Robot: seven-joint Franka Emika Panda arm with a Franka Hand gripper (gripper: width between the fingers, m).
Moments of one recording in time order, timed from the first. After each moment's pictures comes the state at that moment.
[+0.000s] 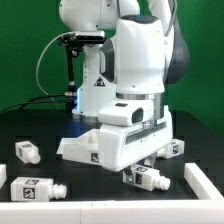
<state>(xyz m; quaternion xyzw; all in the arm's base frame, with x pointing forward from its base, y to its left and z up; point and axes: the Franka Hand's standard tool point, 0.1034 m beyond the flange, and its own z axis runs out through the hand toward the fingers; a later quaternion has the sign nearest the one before) 0.538 0.048 0.006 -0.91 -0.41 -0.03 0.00</state>
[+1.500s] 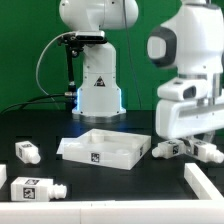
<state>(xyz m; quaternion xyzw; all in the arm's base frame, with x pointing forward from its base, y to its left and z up) 0.463 0.193 0.018 -0.97 -0.23 -0.03 0.02</state>
